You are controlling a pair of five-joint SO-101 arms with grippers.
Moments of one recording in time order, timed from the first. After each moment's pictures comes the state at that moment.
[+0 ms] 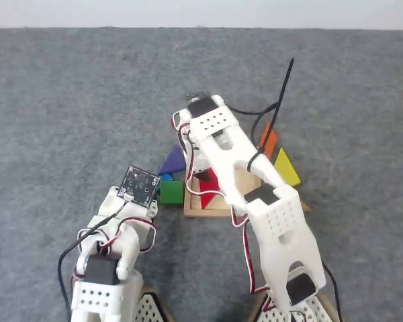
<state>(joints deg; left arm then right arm) 0.4 -100.7 97.2 55.8 -12.4 -34.0 43.8 -30.1 94.0 -17.5</state>
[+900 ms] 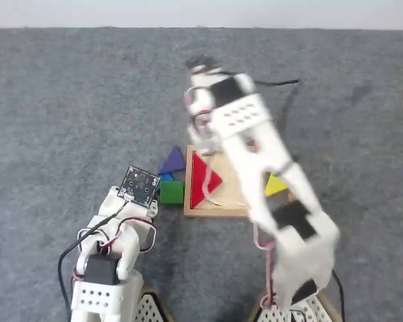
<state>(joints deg) 0.6 -100.7 97.2 55.8 -12.4 -30.6 17.6 -26.5 99.3 -6.0</state>
